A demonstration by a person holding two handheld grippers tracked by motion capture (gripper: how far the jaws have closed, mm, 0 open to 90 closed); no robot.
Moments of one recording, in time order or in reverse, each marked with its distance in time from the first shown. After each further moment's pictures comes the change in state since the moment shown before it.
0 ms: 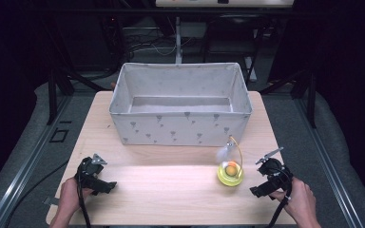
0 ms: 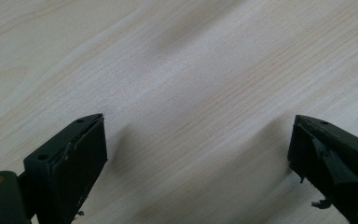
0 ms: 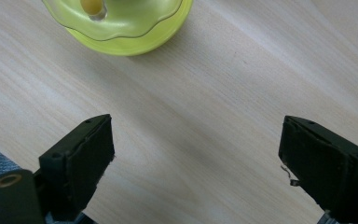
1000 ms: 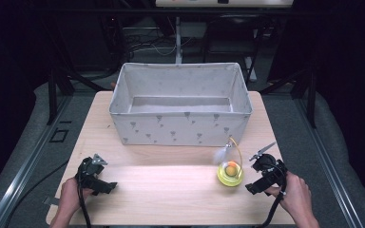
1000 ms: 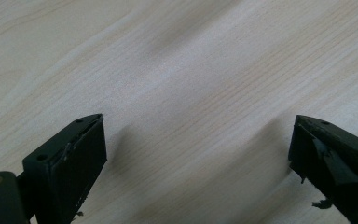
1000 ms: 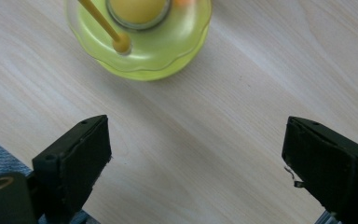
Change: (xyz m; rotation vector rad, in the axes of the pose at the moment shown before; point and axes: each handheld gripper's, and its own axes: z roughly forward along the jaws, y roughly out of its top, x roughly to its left) left arm -0.001 0.000 -0.001 -0.004 -0.013 0.003; right arm 0.010 0.019 -0.007 0.002 0.000 -0.051
